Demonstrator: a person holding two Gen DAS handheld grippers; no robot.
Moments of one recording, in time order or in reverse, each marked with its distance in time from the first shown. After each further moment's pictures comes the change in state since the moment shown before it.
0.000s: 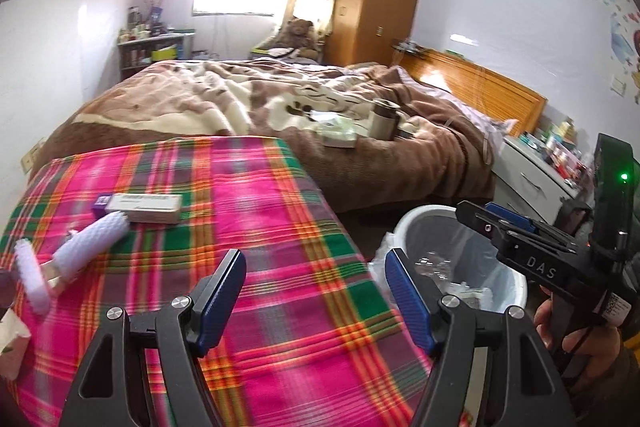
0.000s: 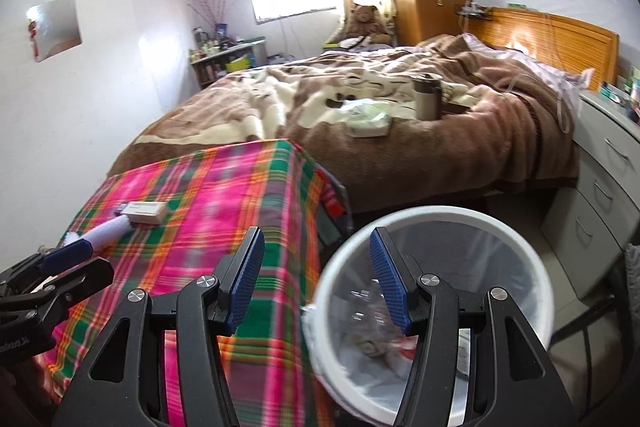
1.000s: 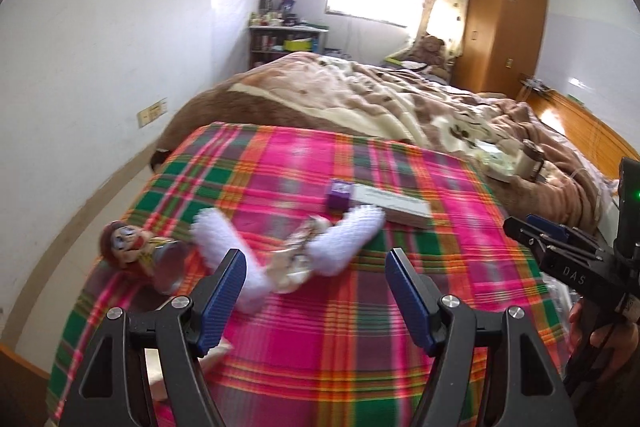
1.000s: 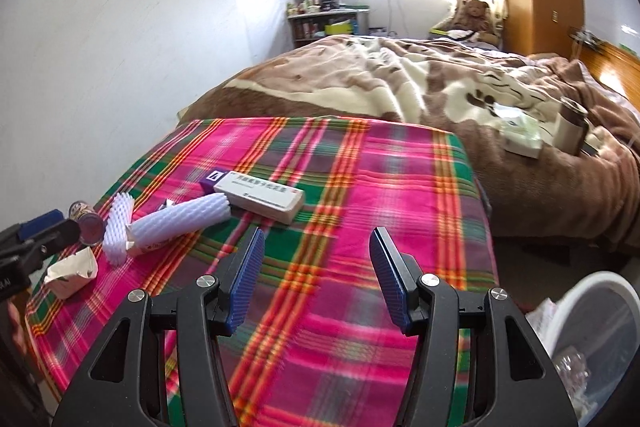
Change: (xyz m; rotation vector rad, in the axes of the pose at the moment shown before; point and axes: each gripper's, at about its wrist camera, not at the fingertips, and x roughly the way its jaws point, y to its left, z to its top) left arm -0.053 0.209 -0.020 -0.217 -0.024 0.374; right arm 0.080 0.154 0.005 -0.239 0.109 0.236
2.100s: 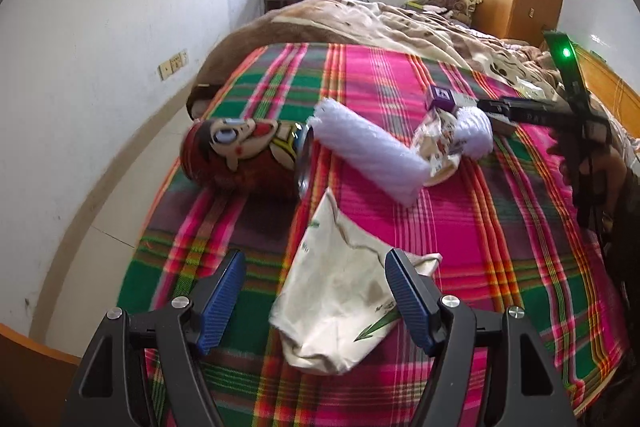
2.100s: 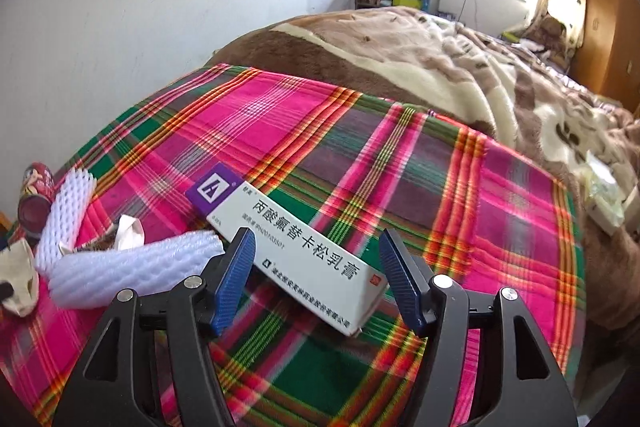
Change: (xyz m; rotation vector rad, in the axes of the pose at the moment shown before) left arm 0.021 0.102 -0.057 0.049 0.211 0.048; right arm 0.123 0.044 0.042 -0.212 0.145 0.095
